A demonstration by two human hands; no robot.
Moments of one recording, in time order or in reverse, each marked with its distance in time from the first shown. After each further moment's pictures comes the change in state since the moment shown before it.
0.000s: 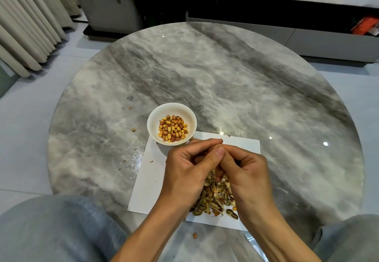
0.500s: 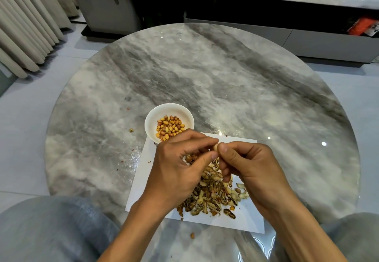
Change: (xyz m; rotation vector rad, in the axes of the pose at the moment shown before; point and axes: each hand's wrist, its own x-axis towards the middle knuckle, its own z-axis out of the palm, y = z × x) left_hand 0.008 0.011 -0.019 0.468 -0.066 0.439; right_hand 0.010 -0.019 -0.025 0.076 -0.212 0.176
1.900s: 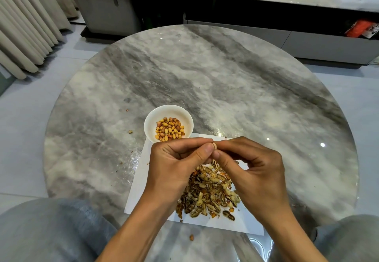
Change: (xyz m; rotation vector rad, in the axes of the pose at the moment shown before) left_hand 0.003 0.026 0.003 -0.605 0.138 -0.487; right_hand -0.003 0.008 0.002 -0.486 0.155 -0.609
